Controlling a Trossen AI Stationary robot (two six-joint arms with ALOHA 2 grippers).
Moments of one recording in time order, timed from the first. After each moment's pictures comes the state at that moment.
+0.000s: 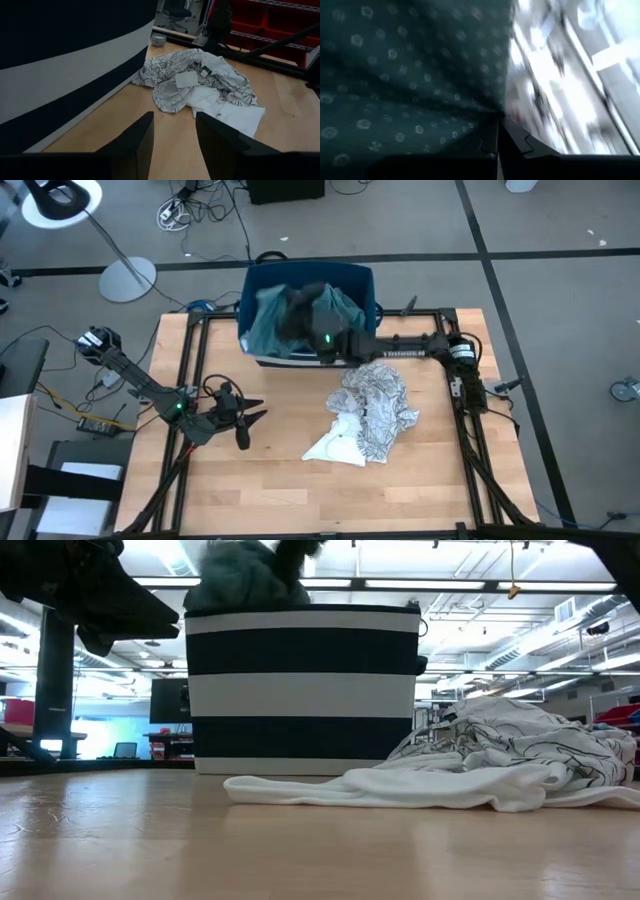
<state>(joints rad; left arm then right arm) -0.65 0.92 0.36 0.11 -0.98 -0.58 -0.08 2.02 1.87 0.33 0.95 -1.24</state>
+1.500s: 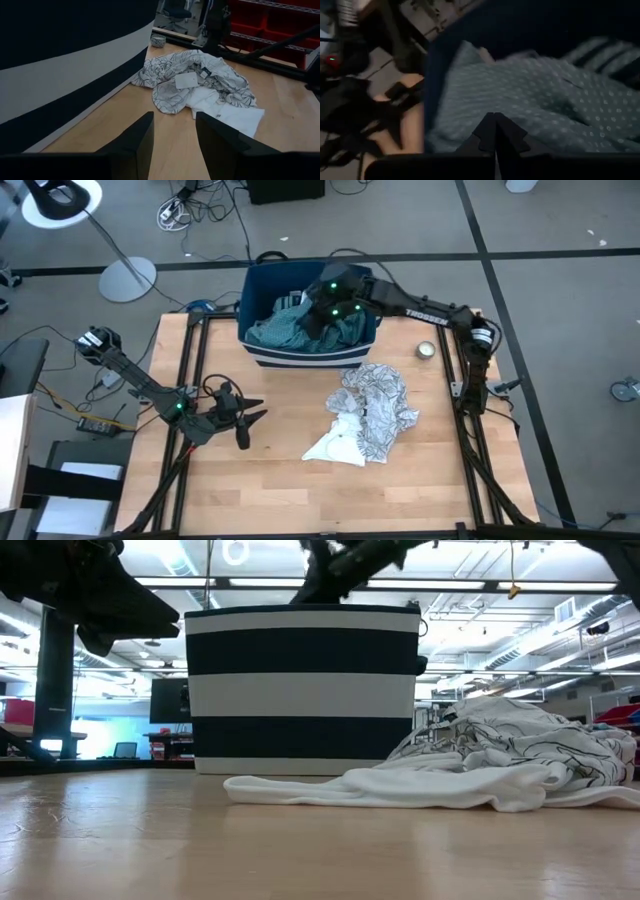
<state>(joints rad) -0.65 0.92 0.36 0.11 -0.98 -0.58 -0.39 1.90 1.88 -0.56 -0.29 0.33</state>
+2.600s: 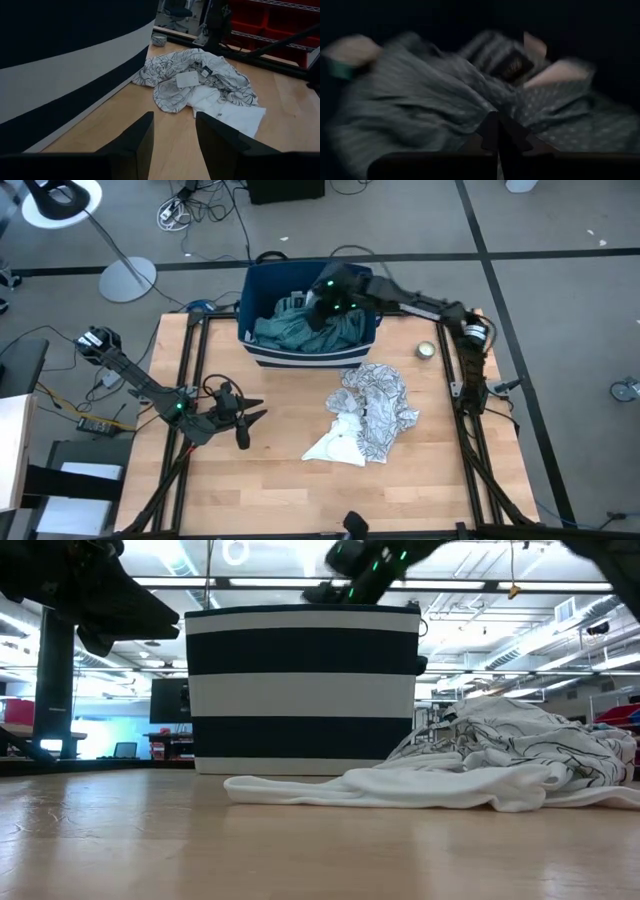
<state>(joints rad) -0.65 0.92 0.36 0.11 -0.98 -0.58 -0.45 1.95 1.88 -0.68 0.02 0.27</state>
